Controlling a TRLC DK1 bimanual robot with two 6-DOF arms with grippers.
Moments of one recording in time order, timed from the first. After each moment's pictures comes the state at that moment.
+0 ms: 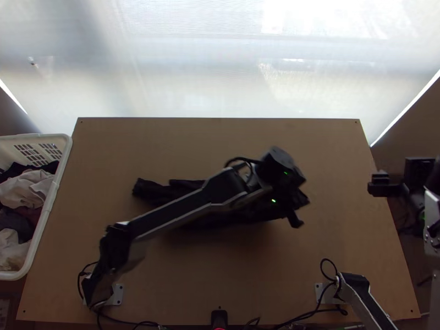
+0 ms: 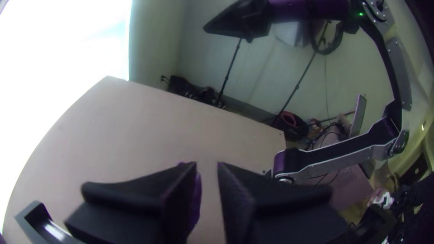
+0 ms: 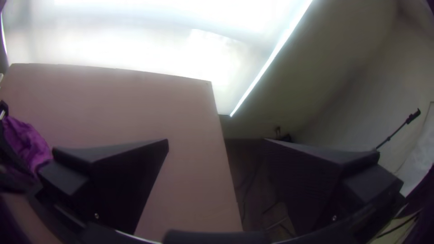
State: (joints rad) left arm -1.08 2.11 2.22 -0.63 0.31 -0.04; right arm -0.14 0.88 1.26 -0.95 0.23 -0.28
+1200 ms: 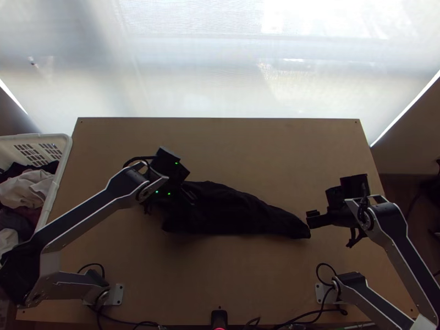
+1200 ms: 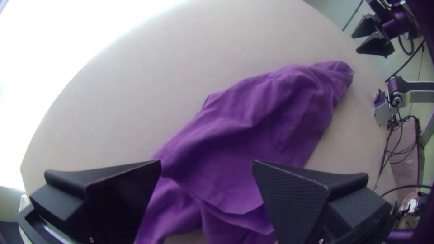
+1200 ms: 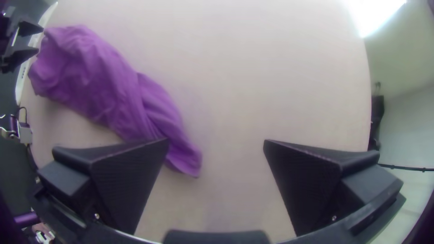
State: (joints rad) left arm -0.61 1.49 1.21 -0.70 0.06 0.14; right arm 0.19 1.00 0.82 -0.98 -0.05 -0.05
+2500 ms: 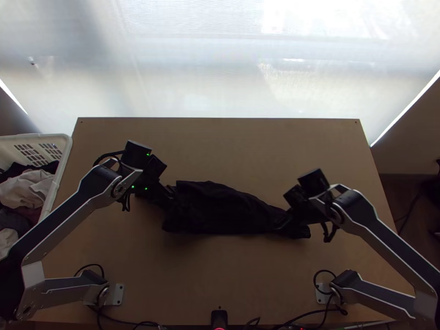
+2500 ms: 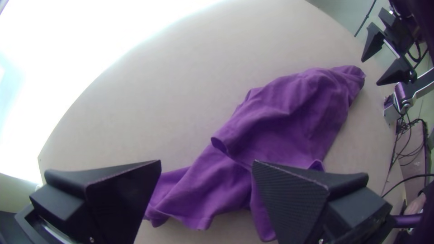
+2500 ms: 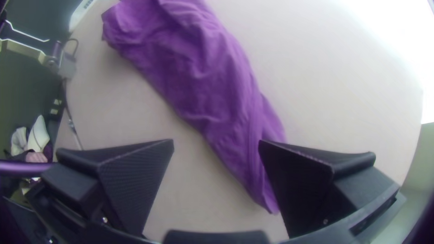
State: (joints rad) left arm -0.45 1.38 1.17 -0.74 0.05 0.26; right arm 0.56 1.19 0.95 -0.93 -0.24 -0.09
